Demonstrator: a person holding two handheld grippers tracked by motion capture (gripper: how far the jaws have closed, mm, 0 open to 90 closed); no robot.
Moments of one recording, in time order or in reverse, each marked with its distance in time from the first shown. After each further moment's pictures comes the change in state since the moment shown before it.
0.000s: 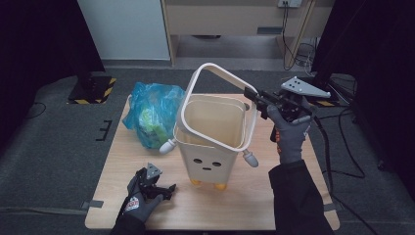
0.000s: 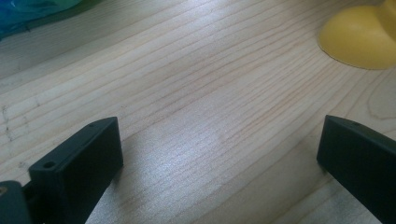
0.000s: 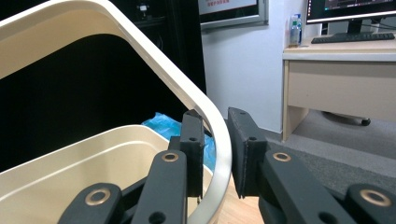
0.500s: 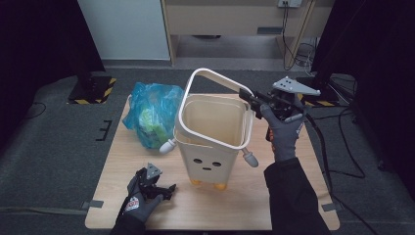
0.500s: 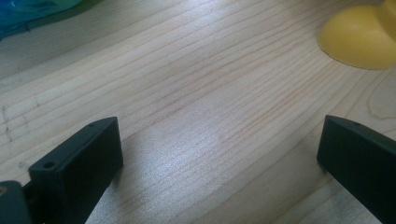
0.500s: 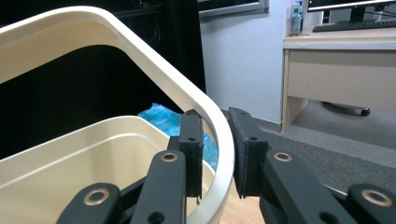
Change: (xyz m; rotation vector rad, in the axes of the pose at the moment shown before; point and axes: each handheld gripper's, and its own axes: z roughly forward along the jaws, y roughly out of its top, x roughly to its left) left arm 0.000 0.000 0.000 -0.003 0.000 -0.004; right arm 0.000 -0.006 0.015 0.043 -0.008 0.000
